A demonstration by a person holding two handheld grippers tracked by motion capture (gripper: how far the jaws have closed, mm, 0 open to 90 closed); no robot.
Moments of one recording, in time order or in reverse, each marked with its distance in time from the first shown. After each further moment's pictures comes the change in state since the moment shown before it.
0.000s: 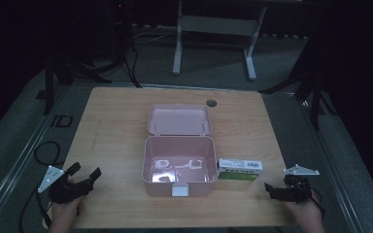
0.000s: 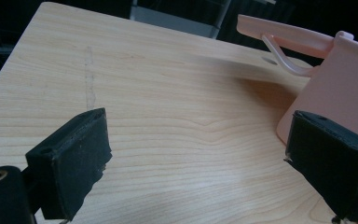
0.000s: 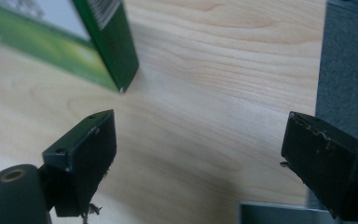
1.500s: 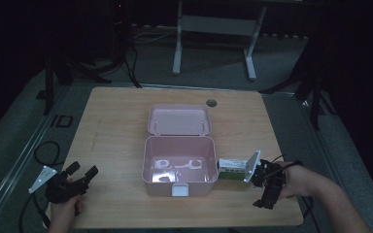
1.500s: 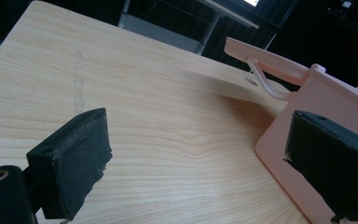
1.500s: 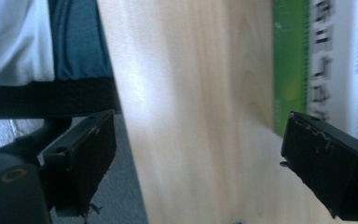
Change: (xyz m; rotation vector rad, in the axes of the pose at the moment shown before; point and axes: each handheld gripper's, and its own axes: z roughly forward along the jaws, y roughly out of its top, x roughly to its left) left arm 0.007 0.003 -0.005 -0.056 -0.068 -0.110; right arm 0.090 0.106 -0.036 0.493 0.459 -0.945
